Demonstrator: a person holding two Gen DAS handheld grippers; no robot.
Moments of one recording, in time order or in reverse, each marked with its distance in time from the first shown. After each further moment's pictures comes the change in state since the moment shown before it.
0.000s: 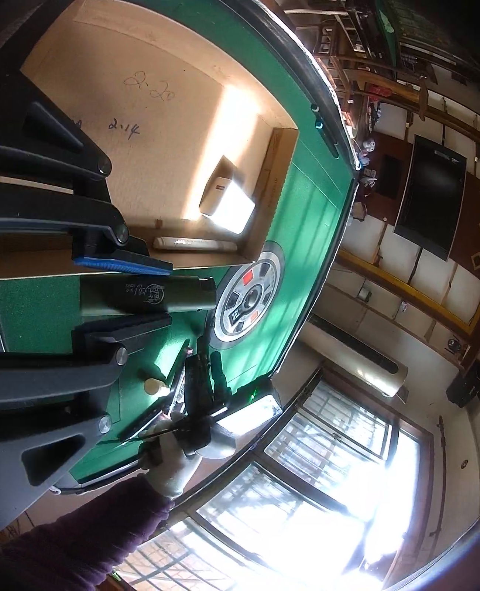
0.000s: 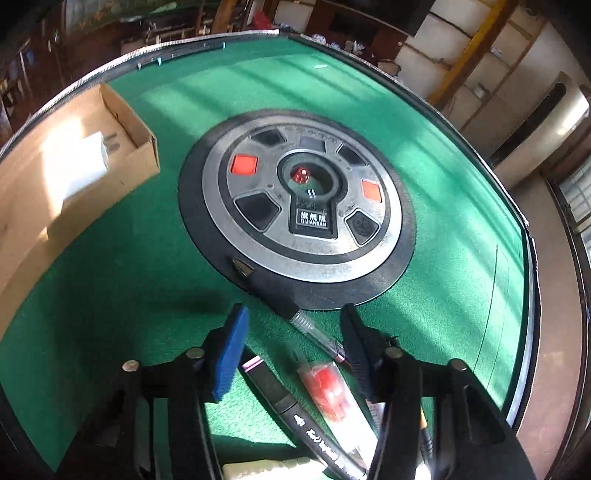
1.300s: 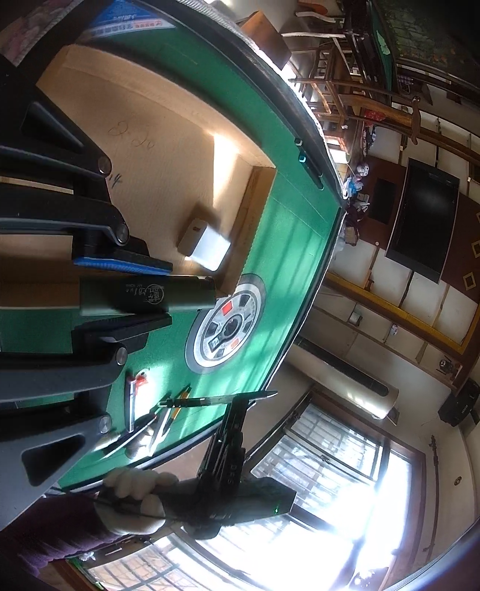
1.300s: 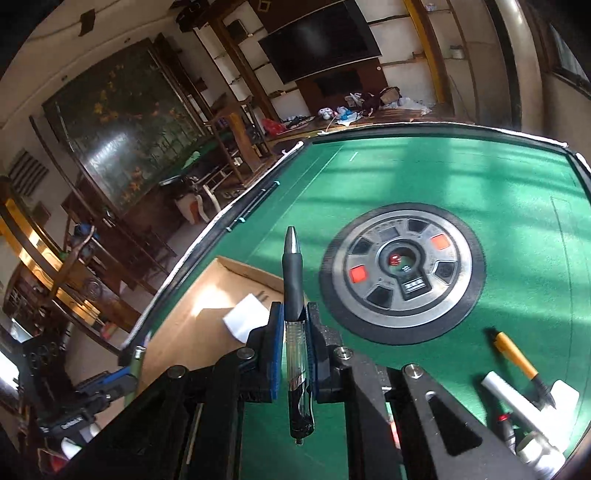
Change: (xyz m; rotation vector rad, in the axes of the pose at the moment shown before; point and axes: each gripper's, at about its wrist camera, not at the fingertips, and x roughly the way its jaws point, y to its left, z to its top) left arm -0.027 0.017 0.029 -0.018 -0.029 0.111; right arm -0.118 -0.015 0.001 0.490 -0.390 0.544
